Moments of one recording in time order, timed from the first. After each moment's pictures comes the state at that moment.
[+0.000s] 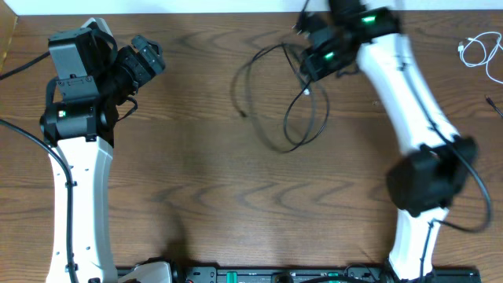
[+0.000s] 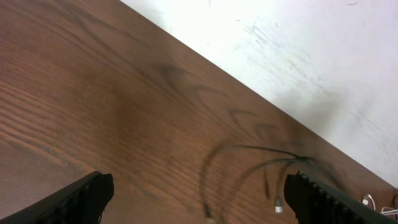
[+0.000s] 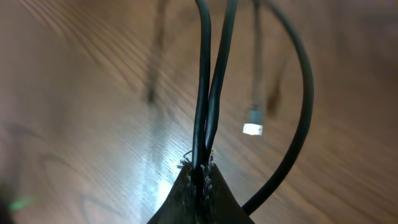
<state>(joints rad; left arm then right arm) 0.14 1.39 1.42 -0.67 0.25 -0.51 0.26 2.08 2.13 -1.19 -0.40 -0.17</state>
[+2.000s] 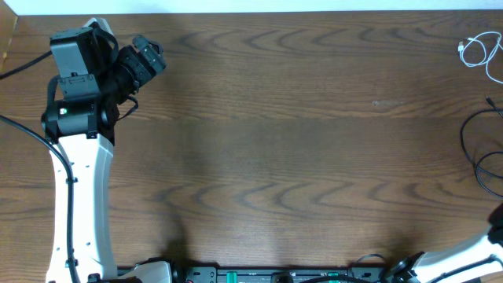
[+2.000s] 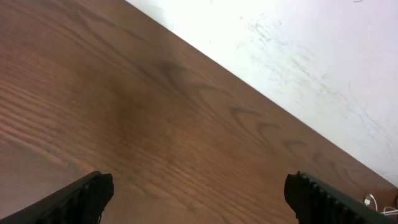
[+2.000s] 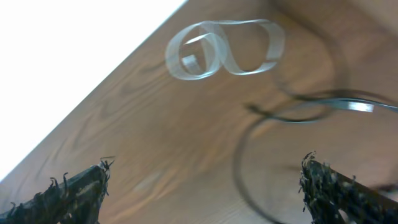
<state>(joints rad) 0.14 1.41 1.42 -0.66 0.25 -0.51 -0.81 1.92 2.13 -1.16 -0.55 0.00</state>
